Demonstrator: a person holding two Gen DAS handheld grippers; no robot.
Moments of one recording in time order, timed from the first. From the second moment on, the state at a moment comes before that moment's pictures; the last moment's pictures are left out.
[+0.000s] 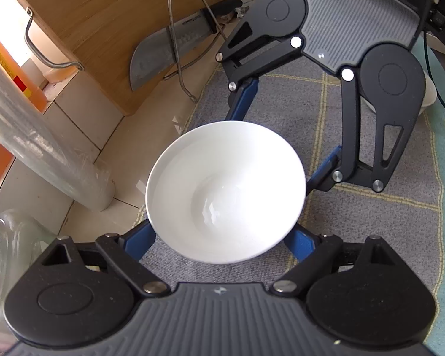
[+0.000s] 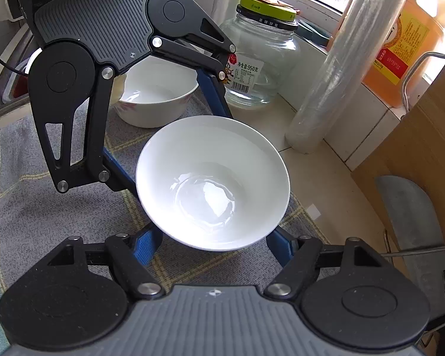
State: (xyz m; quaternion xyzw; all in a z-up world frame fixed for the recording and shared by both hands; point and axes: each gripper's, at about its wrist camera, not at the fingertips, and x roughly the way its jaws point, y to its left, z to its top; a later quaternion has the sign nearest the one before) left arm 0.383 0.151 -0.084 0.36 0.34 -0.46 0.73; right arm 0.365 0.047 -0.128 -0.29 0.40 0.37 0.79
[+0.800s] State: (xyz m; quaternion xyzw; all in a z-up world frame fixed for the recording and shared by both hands) left arm 0.323 0.143 -0.043 0.38 0.31 -0.47 0.74; right arm 0.299 0.045 -0.087 -0.30 0.38 0.34 0.80
